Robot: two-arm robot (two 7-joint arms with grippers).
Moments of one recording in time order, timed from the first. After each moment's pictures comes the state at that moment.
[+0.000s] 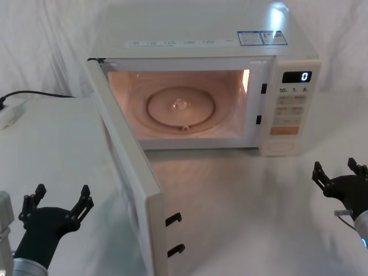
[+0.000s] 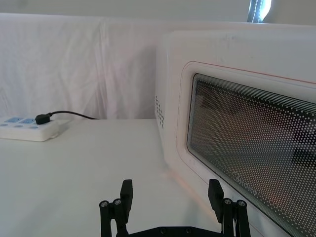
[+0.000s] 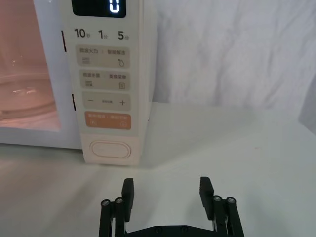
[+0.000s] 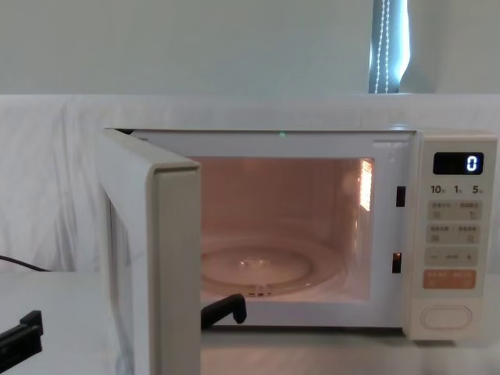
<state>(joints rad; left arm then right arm) 0.27 0.24 0.04 -1.85 -0.25 -0.02 -0.02 0.01 0.10 0.02 -1.55 0.05 0.06 0.09</state>
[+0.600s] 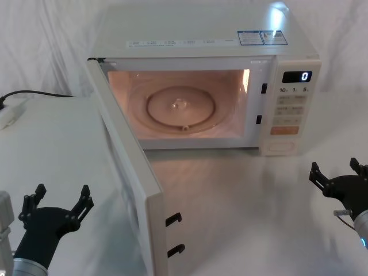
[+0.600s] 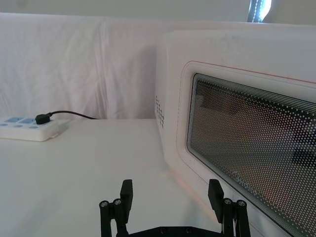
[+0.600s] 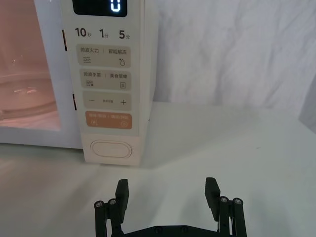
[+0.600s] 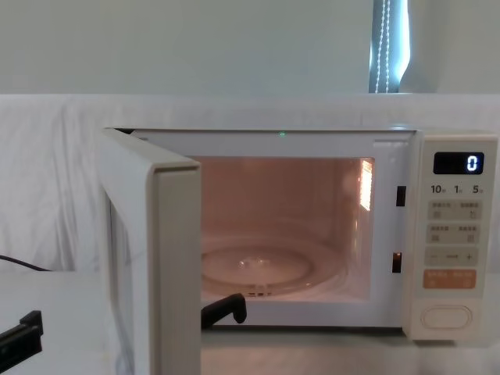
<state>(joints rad) 0.27 0.24 0.04 -1.85 -0.25 -0.02 -0.02 0.02 0.10 0.02 -1.55 0.05 0.06 0.09</state>
